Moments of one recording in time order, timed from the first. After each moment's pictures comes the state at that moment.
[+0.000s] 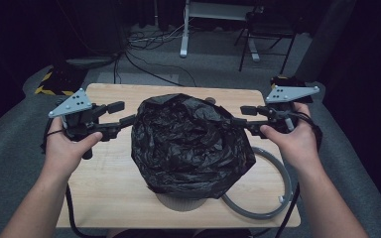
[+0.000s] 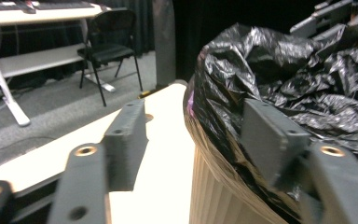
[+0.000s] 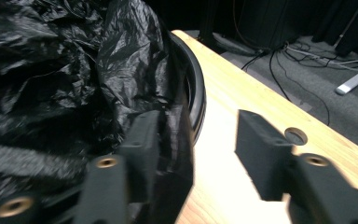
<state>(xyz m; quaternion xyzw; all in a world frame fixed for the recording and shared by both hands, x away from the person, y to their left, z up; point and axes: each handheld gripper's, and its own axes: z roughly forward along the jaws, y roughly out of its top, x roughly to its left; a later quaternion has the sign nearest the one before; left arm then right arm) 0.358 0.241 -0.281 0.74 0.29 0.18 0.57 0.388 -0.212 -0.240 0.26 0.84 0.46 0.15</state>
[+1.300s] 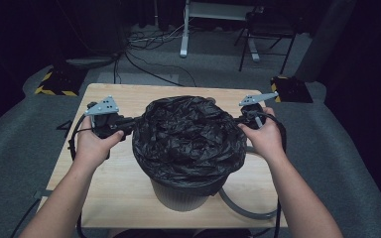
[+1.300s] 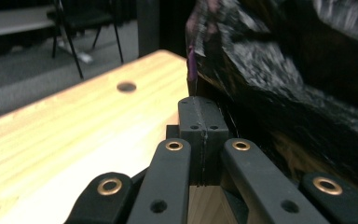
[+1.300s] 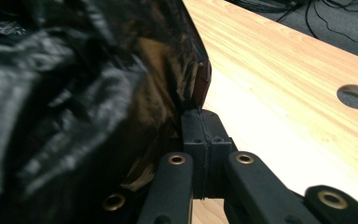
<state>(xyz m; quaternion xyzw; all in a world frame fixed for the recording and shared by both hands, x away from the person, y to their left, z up) 0.393 0.215 -0.328 0.78 0.30 0.13 0.54 0.447 -0.191 -0.322 0.30 0.84 0.44 0.06</state>
